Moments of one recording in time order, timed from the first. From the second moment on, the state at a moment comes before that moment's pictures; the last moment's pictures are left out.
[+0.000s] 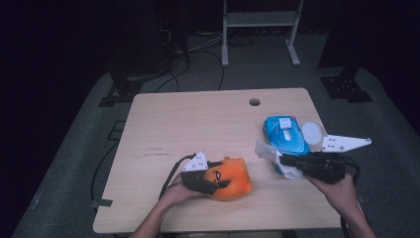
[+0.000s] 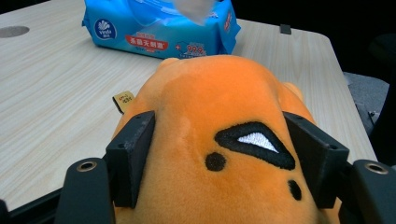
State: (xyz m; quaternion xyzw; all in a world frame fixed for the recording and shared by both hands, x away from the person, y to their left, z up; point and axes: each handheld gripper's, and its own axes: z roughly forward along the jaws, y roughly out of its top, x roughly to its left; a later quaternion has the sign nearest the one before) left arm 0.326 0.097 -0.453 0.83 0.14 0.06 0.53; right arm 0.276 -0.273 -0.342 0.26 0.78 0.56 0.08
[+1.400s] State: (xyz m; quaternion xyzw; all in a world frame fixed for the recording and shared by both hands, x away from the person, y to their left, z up) left arm 0.327 0.095 -0.446 0.85 0.12 0.05 0.51; right arm 0.305 -0.155 -0.420 0.16 0.86 0.48 0.09
